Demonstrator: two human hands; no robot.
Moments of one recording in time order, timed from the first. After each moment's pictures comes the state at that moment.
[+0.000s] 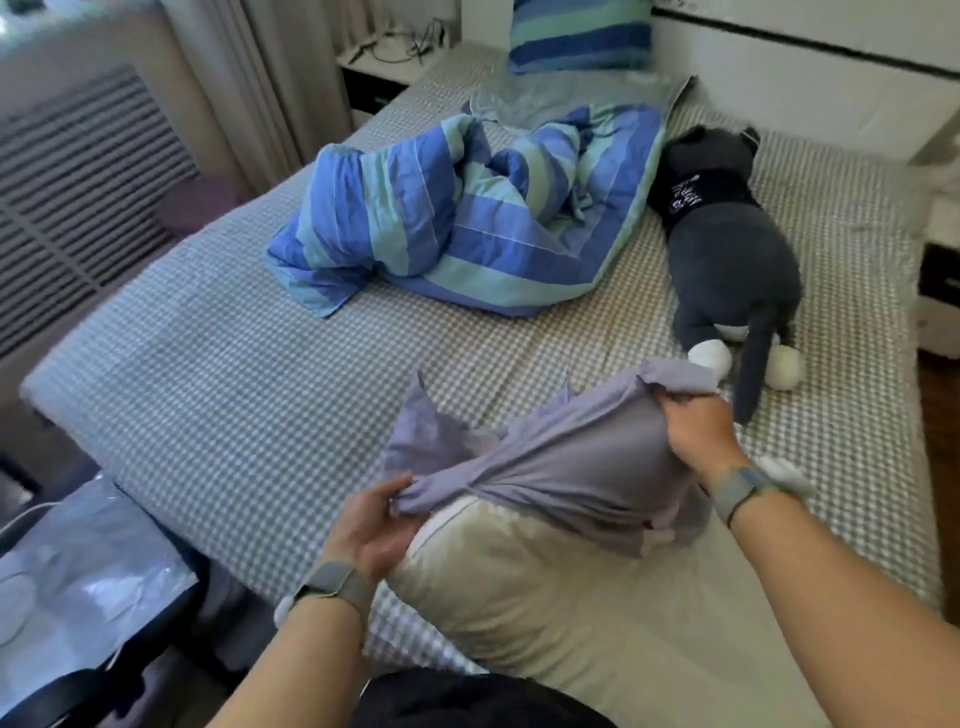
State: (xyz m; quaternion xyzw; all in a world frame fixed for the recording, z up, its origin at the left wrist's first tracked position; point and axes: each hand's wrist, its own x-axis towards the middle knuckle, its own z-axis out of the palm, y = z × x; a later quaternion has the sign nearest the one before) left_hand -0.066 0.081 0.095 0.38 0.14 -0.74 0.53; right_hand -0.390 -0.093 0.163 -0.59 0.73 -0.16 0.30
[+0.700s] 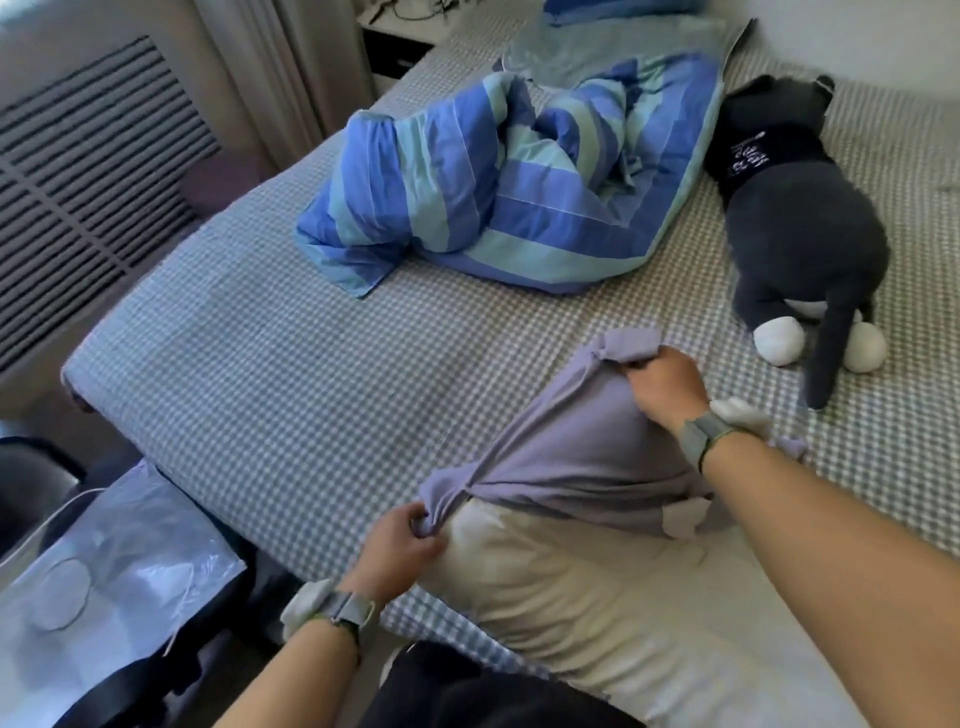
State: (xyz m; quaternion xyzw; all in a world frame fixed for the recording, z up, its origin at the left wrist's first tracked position) left_hand -0.003 0.126 0.065 0.78 -0.39 -0.46 0.18; right_hand -0.266 -0.127 0.117 -0.62 0.71 -0.11 0.32
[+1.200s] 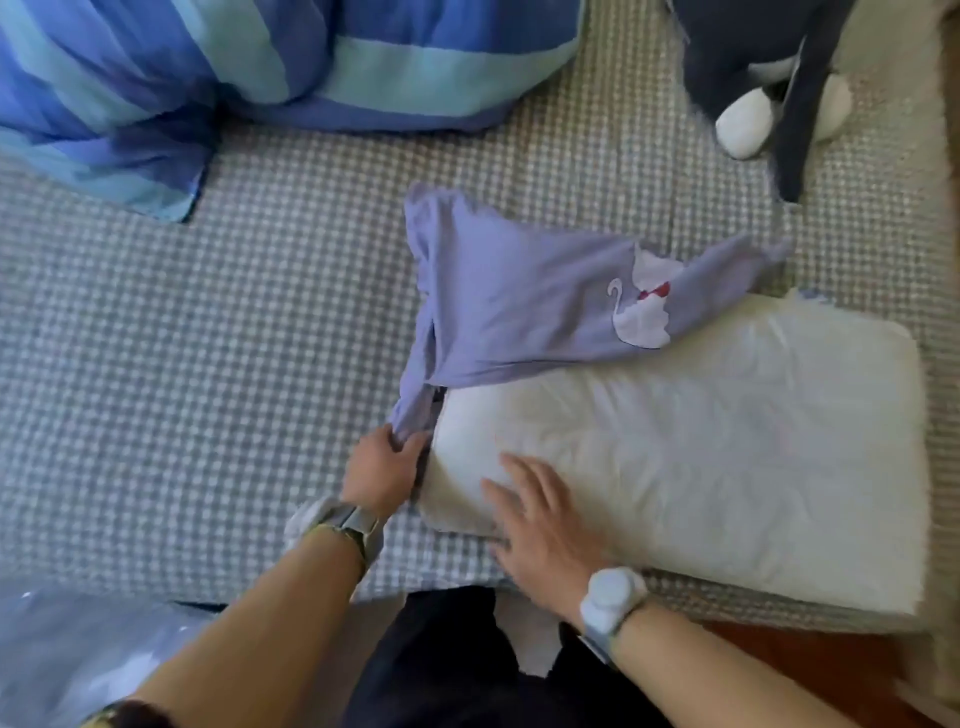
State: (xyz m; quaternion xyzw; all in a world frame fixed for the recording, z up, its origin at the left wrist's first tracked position) left_hand 0.080 0.022 -0.076 0.76 -0.38 -0.52 0.04; right_hand -0.131 0.113 -0.043 -0.79 0.58 0.05 0.21
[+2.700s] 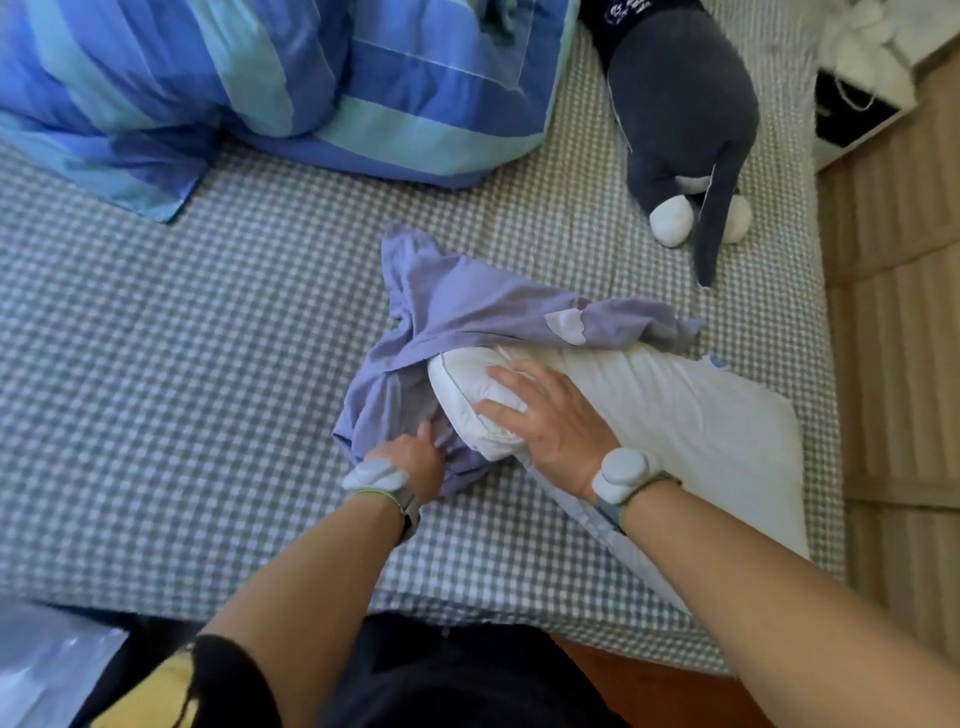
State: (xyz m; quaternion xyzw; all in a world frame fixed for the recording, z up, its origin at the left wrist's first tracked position) left_hand 0.002 0.003 -0.095 0.57 -0.73 -0.33 -0.15; right_hand -0.199 -0.015 0.048 -0.89 0.45 0.05 0.07
